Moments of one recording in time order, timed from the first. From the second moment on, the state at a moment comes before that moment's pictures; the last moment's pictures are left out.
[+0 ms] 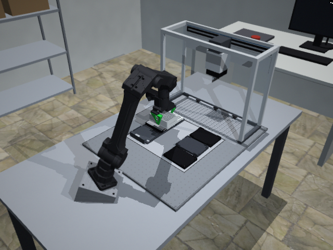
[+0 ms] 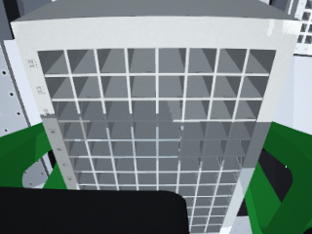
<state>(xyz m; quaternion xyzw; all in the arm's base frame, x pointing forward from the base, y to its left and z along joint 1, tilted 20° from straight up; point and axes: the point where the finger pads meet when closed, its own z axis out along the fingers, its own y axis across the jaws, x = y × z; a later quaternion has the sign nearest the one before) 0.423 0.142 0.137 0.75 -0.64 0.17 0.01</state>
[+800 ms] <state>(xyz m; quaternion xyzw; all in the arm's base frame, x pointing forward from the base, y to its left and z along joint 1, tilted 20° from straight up) 0.363 0.195 0.106 0.75 -0.64 0.17 0.01</state>
